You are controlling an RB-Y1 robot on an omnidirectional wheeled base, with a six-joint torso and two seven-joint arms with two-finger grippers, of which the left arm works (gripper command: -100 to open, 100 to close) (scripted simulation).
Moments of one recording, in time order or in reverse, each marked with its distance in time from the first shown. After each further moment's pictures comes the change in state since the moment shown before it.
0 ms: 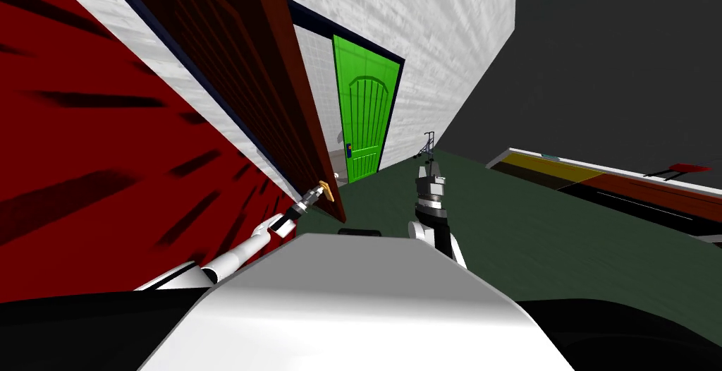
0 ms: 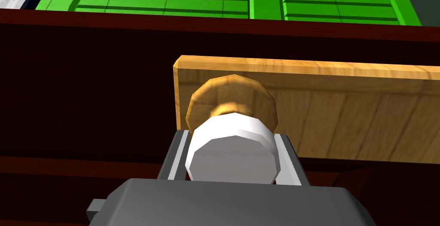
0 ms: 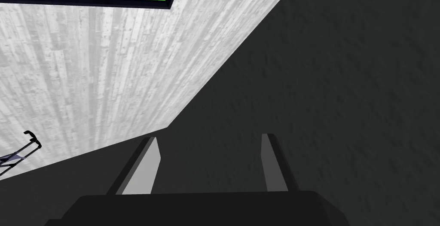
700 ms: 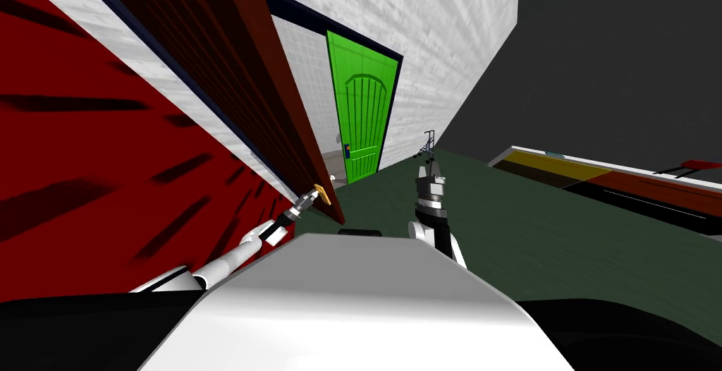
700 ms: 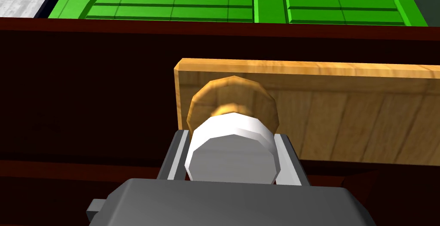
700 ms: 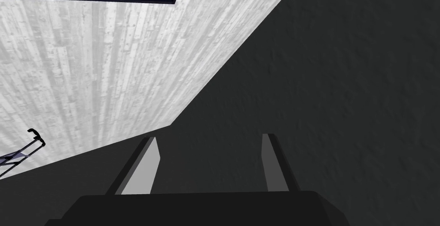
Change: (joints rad) arm 0.033 0.024 -0.008 0.103 -0.005 -0.180 0.014
